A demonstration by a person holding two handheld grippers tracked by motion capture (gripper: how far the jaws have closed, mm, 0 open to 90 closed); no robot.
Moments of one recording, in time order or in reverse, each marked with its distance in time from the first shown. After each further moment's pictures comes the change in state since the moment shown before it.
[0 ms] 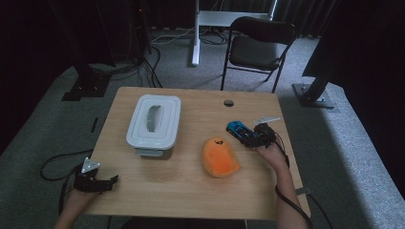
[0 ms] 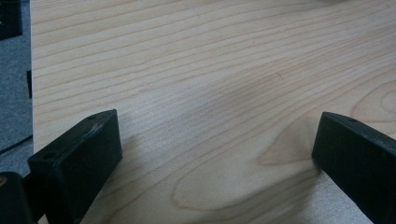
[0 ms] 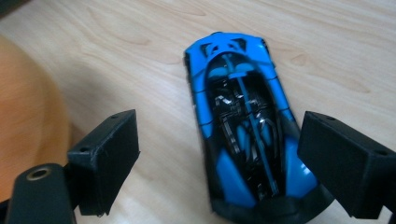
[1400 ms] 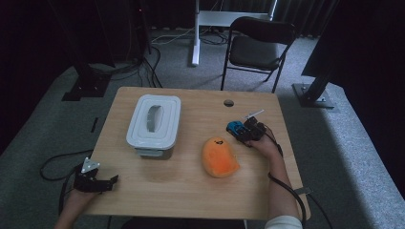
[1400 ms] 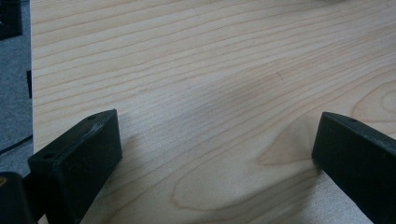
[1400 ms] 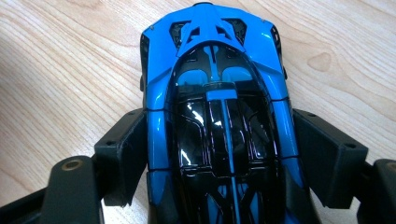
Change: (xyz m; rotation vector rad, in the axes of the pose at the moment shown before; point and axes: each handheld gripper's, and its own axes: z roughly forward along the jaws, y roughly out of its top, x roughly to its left) left arm 0.000 0.000 0.000 0.000 0.000 0.001; right arm -0.016 0.019 0.057 0.177 -0.015 -0.107
